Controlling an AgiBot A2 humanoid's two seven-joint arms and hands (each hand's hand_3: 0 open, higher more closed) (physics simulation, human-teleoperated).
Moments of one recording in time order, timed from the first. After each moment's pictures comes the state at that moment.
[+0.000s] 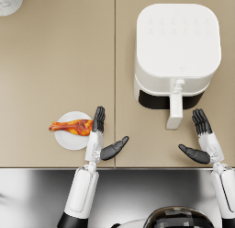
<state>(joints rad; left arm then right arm) 0.19 1.21 0.20 -1.80 1.00 0.10 0.10 0.19 -1.21 0.20 1.80 1.00 0.10 -0.10</state>
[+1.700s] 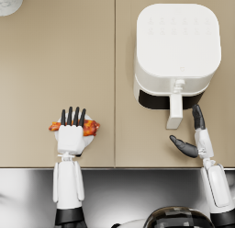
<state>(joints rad) 0.26 1.25 -0.06 -1.55 2.85 -0.49 -0.16 0.23 -1.36 0.22 1.64 1.33 0.00 0.00</state>
